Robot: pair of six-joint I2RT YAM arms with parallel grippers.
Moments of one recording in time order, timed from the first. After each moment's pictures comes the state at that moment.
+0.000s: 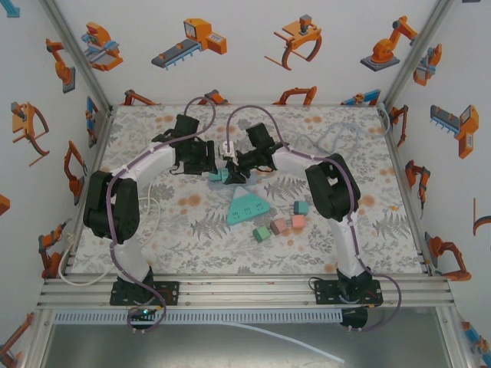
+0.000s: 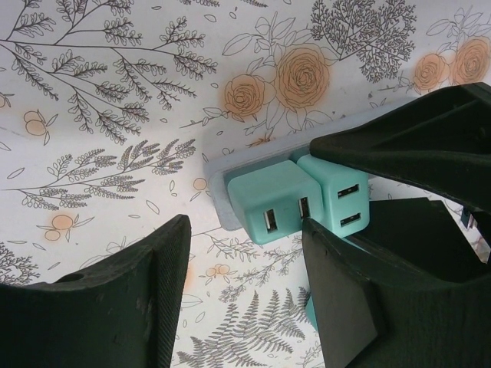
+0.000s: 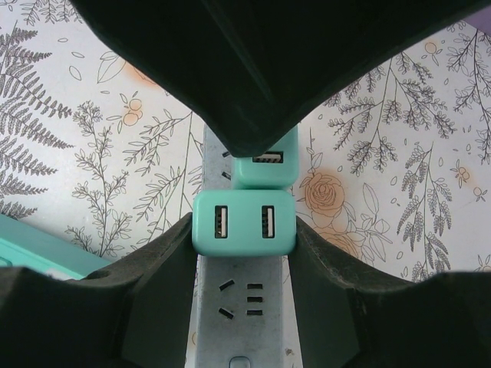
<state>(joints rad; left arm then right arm) -0.40 1.82 1.35 -0.54 0.14 -0.33 0.59 2.21 1.59 -0.21 -0.92 -0.84</state>
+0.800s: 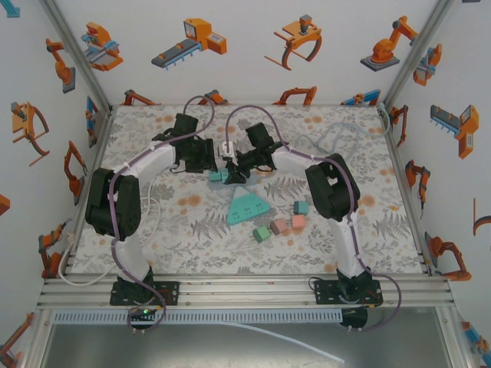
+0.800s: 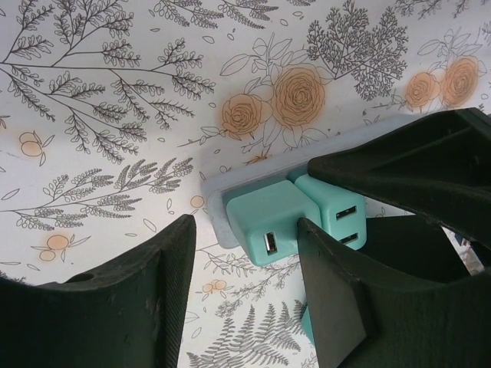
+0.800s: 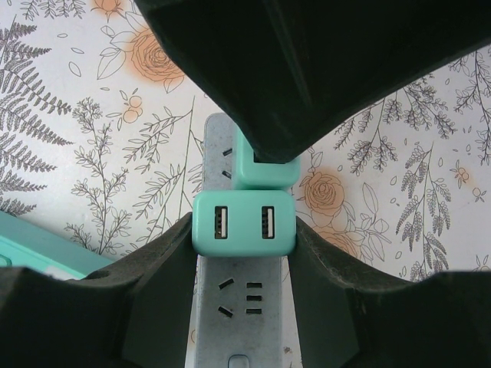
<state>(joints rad) -0.39 1.85 1.35 -0.50 0.16 -0.34 0.59 2.22 1.60 -0.24 -0.91 -0.87</state>
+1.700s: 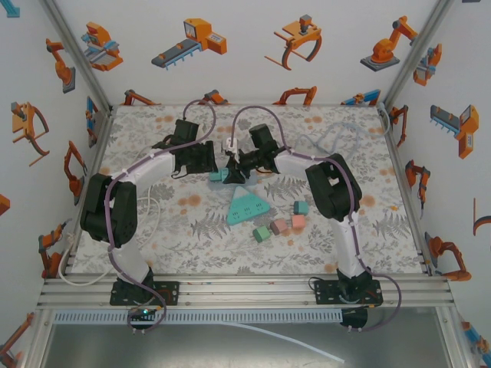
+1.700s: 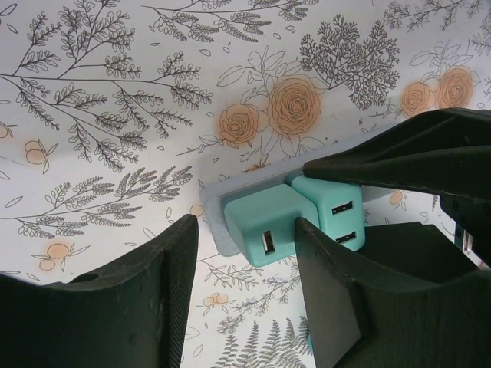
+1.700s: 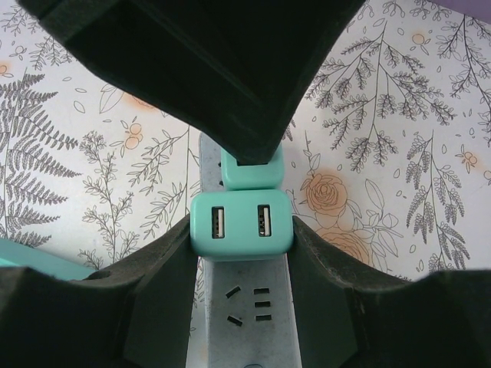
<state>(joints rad) -0.42 1.79 1.24 -0.38 0.11 -0.34 0.58 2.20 1.50 -0.01 -0.94 -0.63</state>
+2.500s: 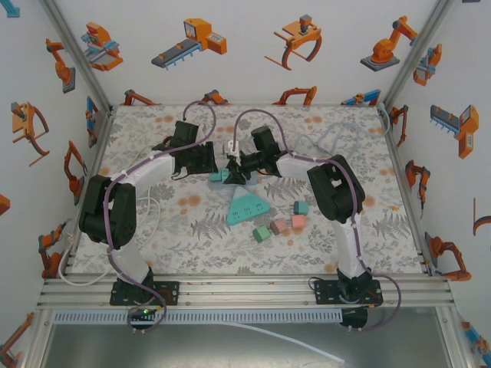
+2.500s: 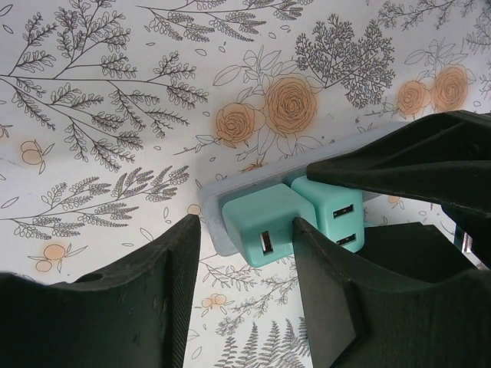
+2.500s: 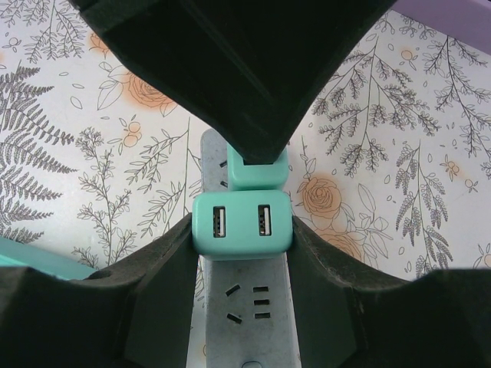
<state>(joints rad) -0.42 1.77 1.21 -0.34 0.11 -0.34 0.58 2.16 1.43 0.08 -0.94 -0.65</state>
